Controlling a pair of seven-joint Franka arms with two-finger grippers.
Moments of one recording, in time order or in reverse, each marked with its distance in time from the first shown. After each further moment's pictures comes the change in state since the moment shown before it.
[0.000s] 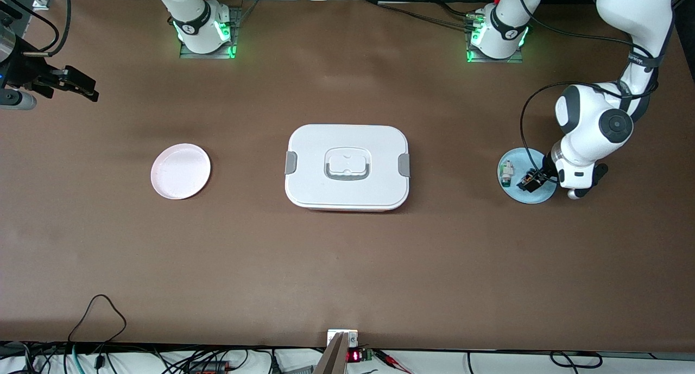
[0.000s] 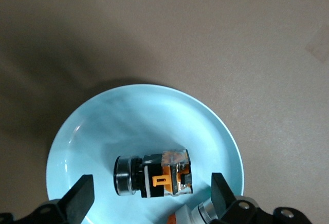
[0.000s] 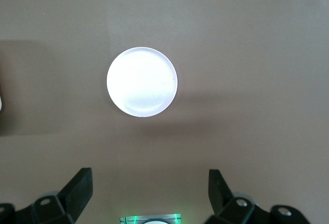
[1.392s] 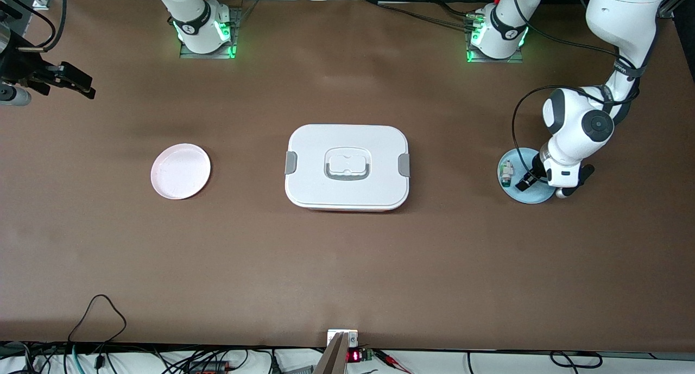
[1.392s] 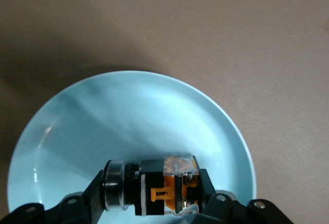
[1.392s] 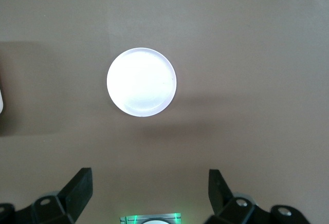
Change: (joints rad) left arm -0.012 0.056 -0.011 -0.041 0.000 0.139 0.000; right arm 0.000 -0.008 -0.003 0.006 0.000 -0.009 0.000
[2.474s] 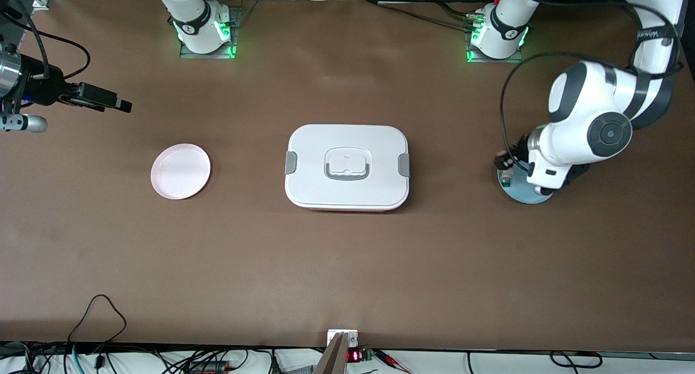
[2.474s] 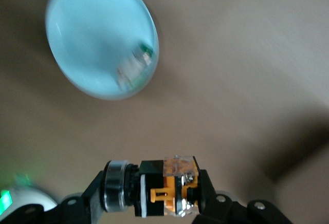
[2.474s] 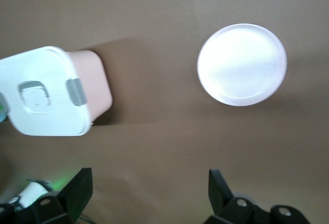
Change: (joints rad) left arm -0.015 -0.132 -0.230 0.520 -0.138 -1.029 -0.113; right arm -0.022 0.119 -0.052 0.016 0.460 -0.022 0.010
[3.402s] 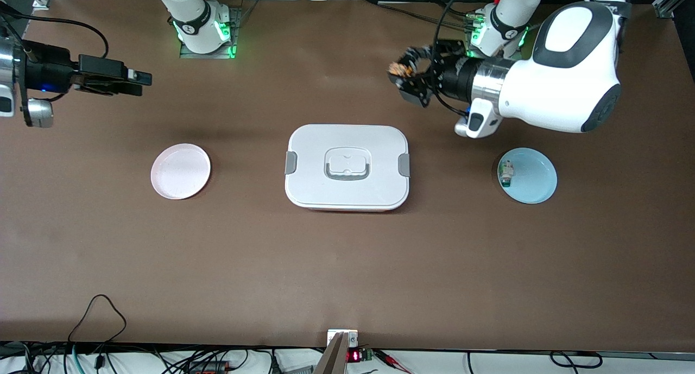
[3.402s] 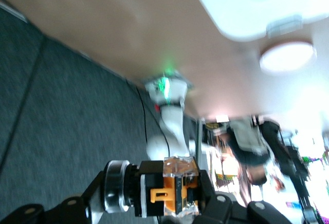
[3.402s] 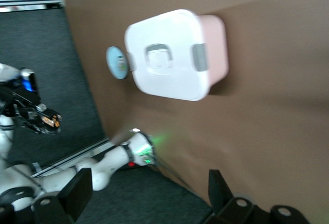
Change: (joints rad) left arm -0.034 0.004 -0.147 0.237 -0.896 -0.241 -0.534; right arm 0.023 0.034 -0.012 0.055 0.469 -0.158 -0.039
